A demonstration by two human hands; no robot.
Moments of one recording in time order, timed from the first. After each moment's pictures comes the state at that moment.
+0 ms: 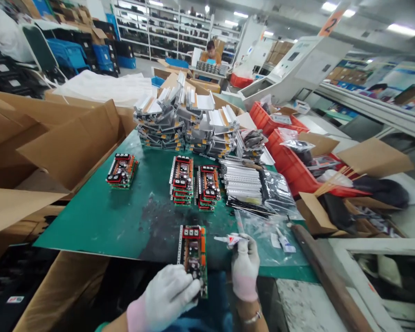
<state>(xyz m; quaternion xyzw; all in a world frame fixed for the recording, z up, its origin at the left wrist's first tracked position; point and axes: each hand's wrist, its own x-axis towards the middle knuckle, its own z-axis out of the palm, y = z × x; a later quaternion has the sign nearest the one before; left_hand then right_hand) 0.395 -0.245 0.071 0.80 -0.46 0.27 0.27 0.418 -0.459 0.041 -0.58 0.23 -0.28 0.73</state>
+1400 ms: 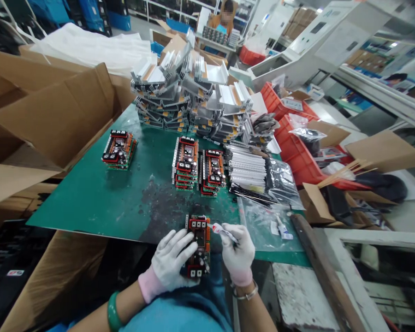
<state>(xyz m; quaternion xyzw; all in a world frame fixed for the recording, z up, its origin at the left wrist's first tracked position) 0.404 -0.247 0.028 0.85 -0.37 0.27 0.26 0.410 -0.455 0.071 -0.85 -0.04 -0.34 0.40</state>
